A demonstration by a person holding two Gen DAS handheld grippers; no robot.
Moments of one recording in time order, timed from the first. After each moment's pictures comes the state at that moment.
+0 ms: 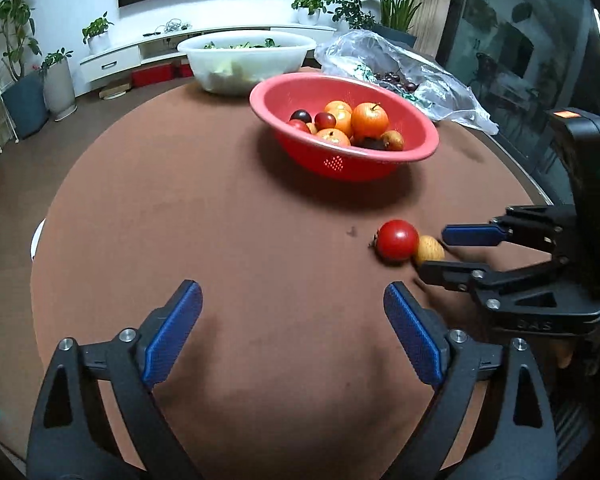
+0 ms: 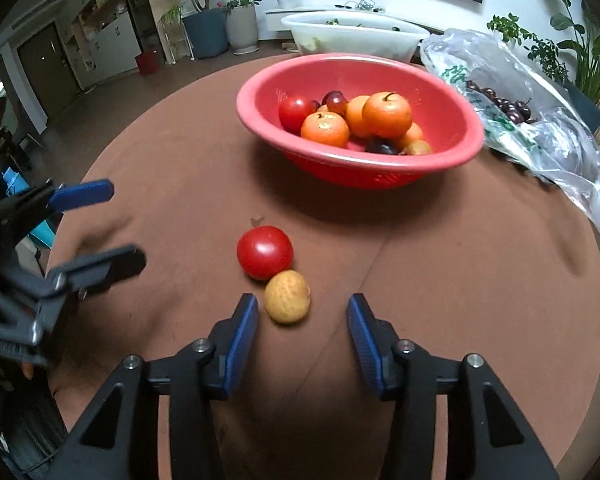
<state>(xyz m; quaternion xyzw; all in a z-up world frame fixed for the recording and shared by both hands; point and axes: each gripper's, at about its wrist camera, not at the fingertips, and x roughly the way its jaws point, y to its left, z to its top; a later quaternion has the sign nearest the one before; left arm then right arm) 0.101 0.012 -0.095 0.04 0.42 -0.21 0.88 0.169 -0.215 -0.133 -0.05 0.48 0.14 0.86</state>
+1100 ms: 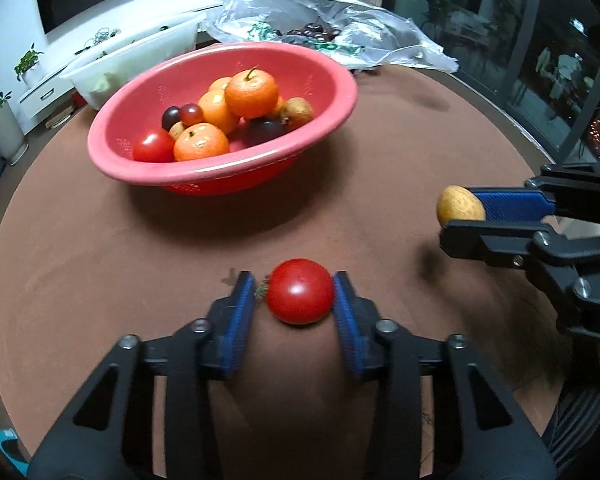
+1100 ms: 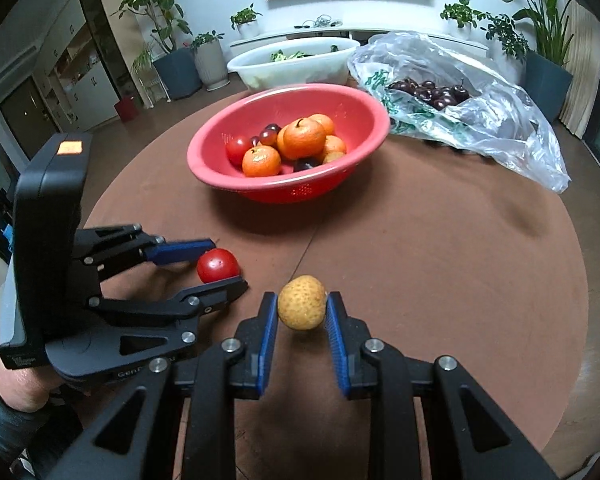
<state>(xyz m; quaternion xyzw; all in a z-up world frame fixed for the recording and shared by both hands) 0.140 -0.102 -0.120 0.14 0.45 -0.28 0.84 0.141 -0.276 -0.107 0.03 0.45 0.11 0.89</state>
